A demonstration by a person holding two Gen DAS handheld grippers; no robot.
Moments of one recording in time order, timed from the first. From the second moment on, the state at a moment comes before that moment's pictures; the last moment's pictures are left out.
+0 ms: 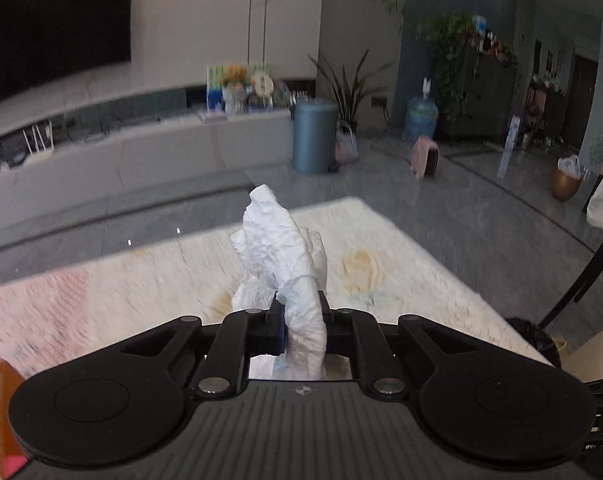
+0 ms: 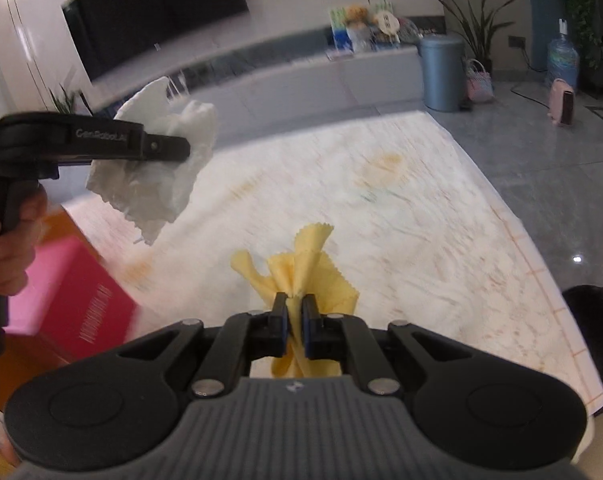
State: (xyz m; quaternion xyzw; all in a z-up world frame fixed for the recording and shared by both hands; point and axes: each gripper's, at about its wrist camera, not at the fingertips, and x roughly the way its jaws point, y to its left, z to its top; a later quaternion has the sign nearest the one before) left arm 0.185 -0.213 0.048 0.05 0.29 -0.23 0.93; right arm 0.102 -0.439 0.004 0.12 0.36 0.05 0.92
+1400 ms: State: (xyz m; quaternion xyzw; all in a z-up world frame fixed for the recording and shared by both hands) left arm 0.045 0.054 0.052 0.00 0.25 0.02 0.97; right arm 0.116 -0.142 0.075 0.06 0.29 0.23 0.93
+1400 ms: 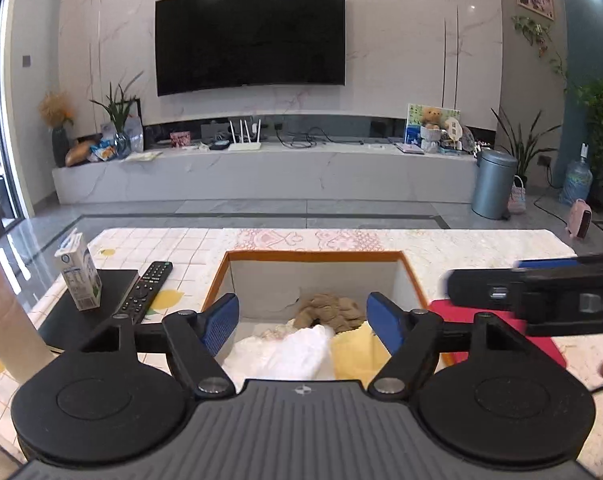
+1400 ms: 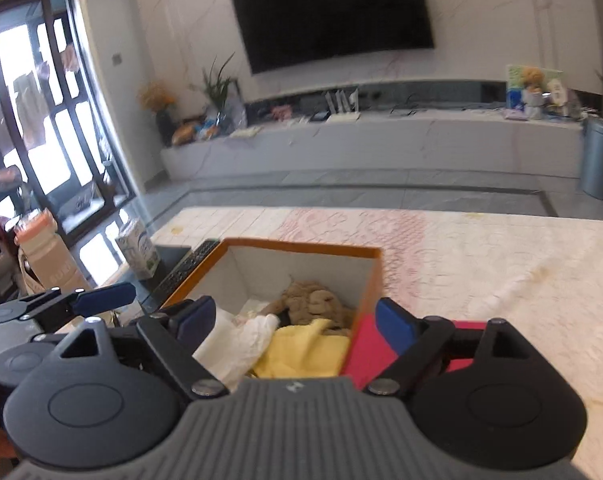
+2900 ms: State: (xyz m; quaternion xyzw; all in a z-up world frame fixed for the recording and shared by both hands) left arm -0.003 -0.015 0.038 0.01 0.19 0.02 0.98; right arm 0.044 -0.188 0.037 -0.01 0.23 0.20 0.95
